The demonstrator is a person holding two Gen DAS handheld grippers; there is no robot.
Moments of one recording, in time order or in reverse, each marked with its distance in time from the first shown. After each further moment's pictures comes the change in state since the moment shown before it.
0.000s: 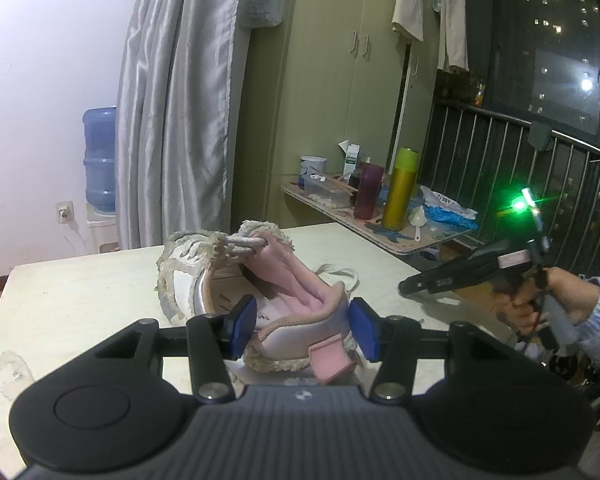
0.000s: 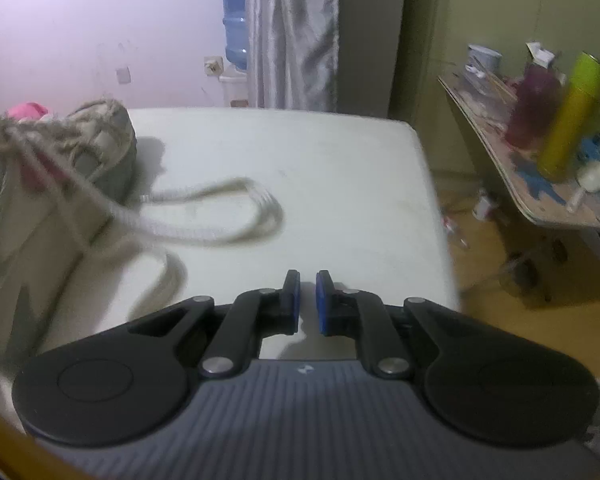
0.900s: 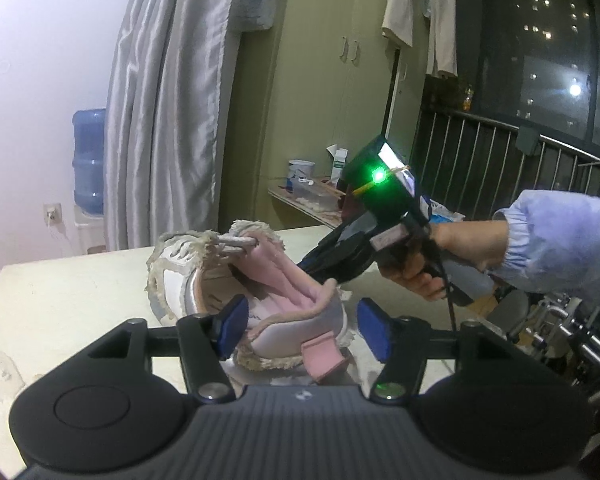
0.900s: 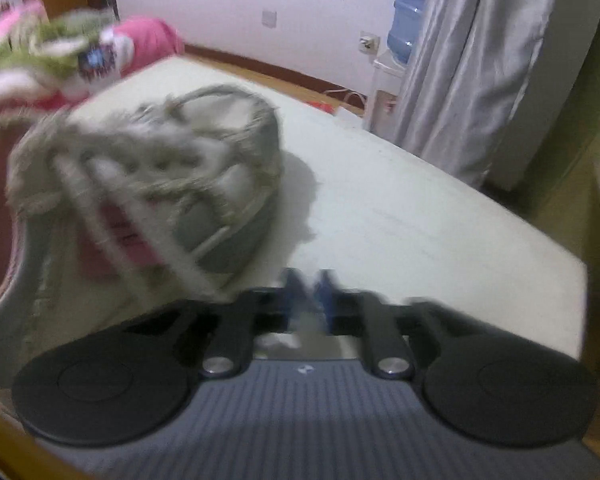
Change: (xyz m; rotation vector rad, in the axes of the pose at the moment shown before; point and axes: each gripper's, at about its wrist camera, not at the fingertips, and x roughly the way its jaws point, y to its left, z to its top) left arm -0.001 0.001 -0.007 0.008 -0.017 -0.038; right arm 0.085 0.100 0.086 -0.427 0.098 0.248
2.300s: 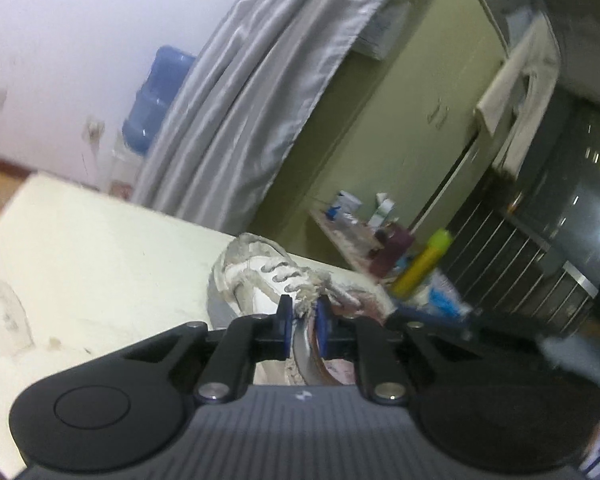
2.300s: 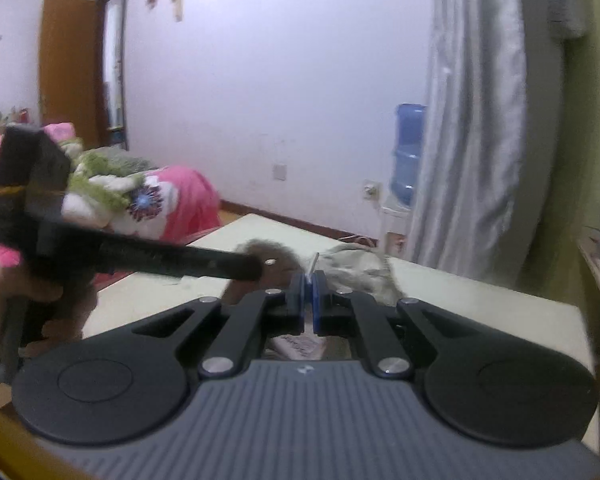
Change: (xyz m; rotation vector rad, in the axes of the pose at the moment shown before) left arm 0.004 0.105 0.001 -0.449 -0.062 -0.028; right arm -0.115 0.113 -0.038 0.095 -0.498 0.035
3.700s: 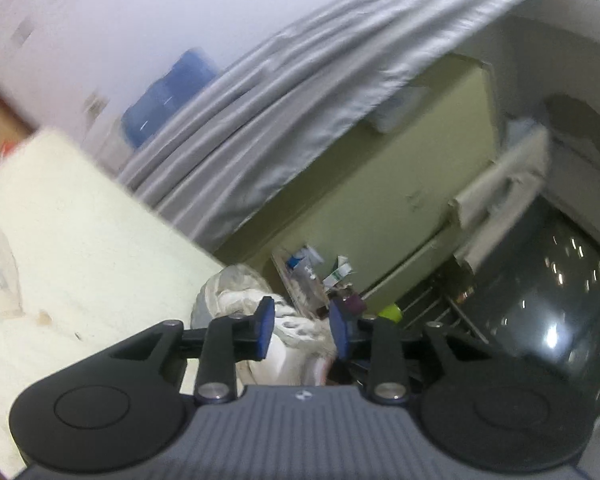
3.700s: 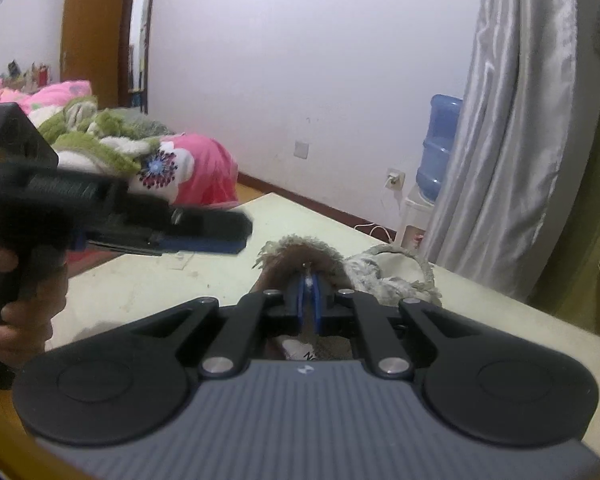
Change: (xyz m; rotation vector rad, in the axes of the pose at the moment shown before) left arm 0.003 0.050 -0.007 -0.375 -0.119 -0.165; right arm 0.043 0.020 0.004 -0.097 0.071 0.033
